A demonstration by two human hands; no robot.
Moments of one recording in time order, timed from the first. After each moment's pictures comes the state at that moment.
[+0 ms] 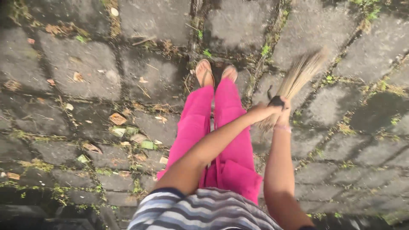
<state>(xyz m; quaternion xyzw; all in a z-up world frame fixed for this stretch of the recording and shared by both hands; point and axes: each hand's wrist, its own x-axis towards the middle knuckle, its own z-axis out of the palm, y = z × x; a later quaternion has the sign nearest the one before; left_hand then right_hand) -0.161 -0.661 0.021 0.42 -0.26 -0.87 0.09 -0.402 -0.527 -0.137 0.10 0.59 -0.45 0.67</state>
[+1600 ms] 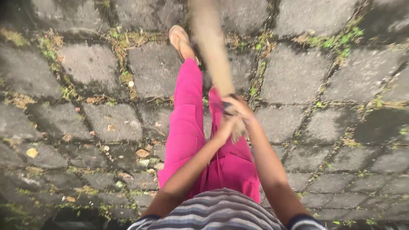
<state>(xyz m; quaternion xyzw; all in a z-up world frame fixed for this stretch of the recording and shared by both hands) -0.139 -0.919 0.060 0.63 -0.13 -0.72 0.26 -0.258 -0.987 0.036 -0.12 0.62 -0.11 0.77</state>
